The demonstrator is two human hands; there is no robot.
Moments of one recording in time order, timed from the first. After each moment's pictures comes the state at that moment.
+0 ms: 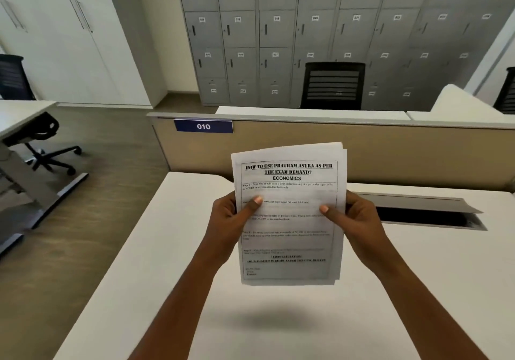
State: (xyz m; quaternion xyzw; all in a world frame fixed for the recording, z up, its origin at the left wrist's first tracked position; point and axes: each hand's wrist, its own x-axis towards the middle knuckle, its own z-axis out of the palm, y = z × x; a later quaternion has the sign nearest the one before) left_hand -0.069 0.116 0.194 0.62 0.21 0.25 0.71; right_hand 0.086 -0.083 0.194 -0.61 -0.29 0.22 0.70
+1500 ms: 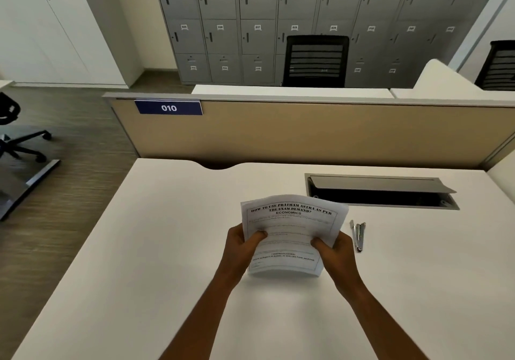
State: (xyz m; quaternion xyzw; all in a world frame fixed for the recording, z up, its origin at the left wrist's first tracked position) left_hand -0.012 0.050 0.078 0.60 0.29 0.18 0.72; right_hand 0.106 -0.128 0.064 -0.71 -0.15 0.18 0.67
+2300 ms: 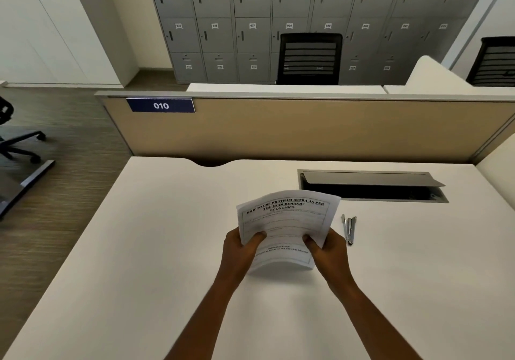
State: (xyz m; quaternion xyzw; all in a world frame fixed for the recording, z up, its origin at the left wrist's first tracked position) left_hand -0.013 0.027 0.065 0.62 0.32 0.18 0.69; right_hand 0.107 -0.141 0.045 -0.73 -0.14 0.15 0.65
